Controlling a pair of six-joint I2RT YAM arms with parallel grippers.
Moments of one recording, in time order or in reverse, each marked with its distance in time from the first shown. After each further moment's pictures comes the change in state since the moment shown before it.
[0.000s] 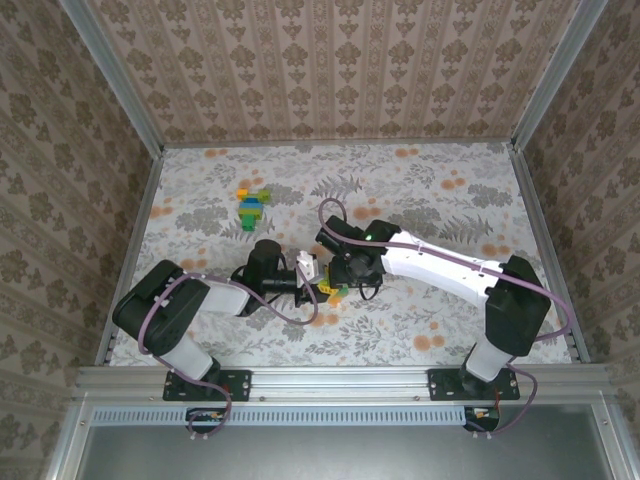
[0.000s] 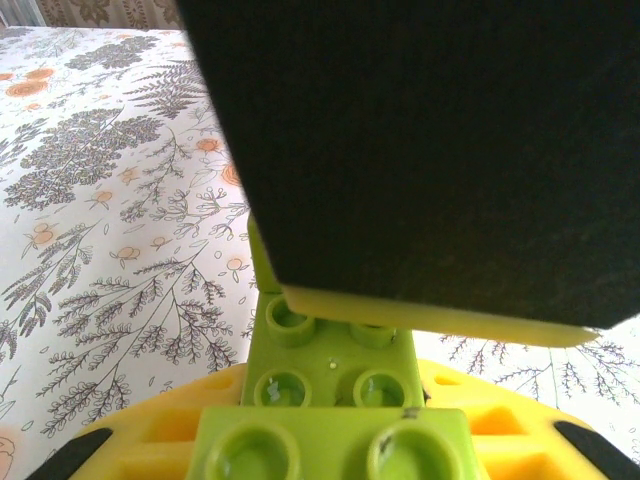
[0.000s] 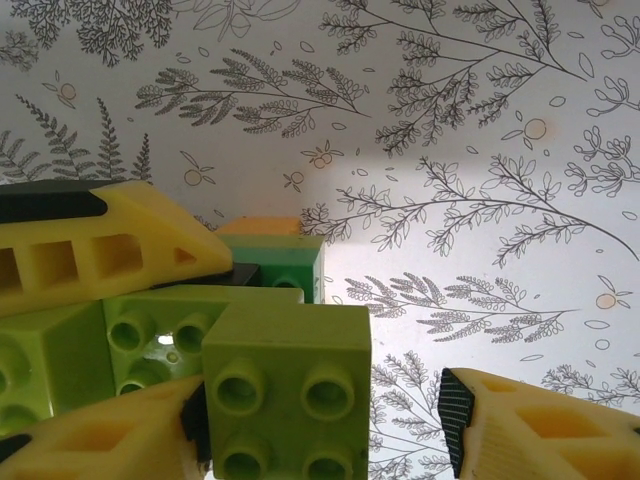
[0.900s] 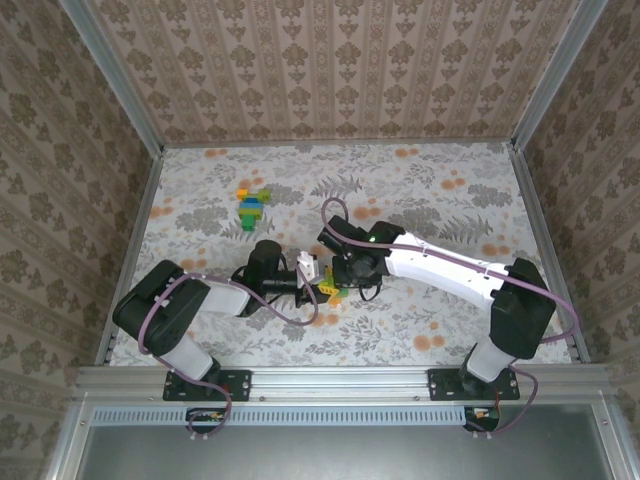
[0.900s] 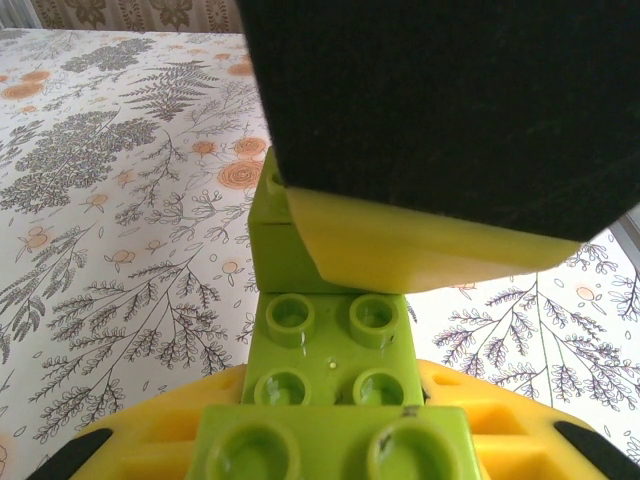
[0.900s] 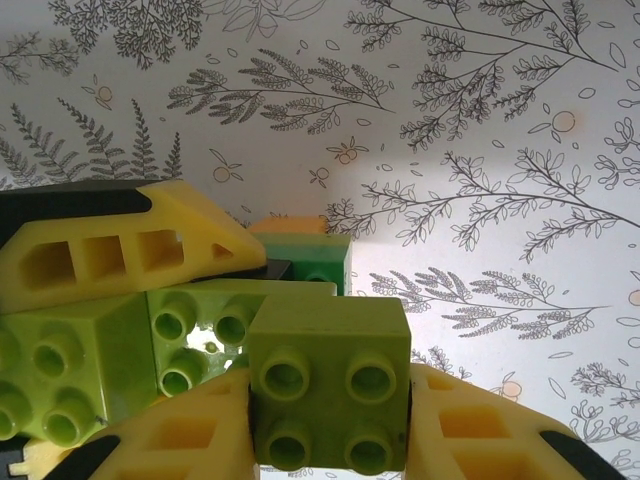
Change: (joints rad) left arm -0.001 0.000 -0.002 0.006 0.001 -0.005; right arm -0.002 -0.013 -0.007 0.021 -0.027 0.023
